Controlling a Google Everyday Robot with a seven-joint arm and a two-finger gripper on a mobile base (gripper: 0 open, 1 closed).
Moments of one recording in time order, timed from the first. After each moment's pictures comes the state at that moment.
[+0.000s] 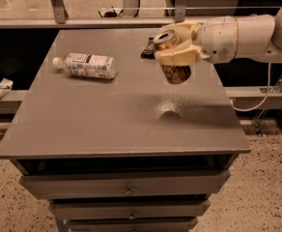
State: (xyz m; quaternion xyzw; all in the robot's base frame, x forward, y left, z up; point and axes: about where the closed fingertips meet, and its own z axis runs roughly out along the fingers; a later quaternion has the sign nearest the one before) arm 0.576 -0.069 0.979 -0.56 0.54 0.33 0.54
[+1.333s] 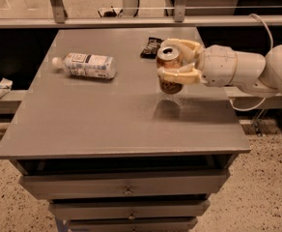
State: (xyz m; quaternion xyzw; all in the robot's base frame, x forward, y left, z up) arm 0.567 -0.081 0.946 -0.54 0.41 0.35 0.64
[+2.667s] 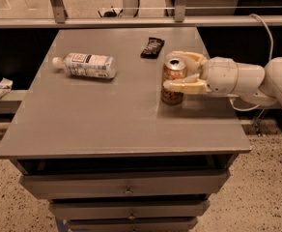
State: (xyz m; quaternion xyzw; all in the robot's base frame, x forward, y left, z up) arm 0.577 -0.101 0.907 -0.53 0.43 0.38 0.63
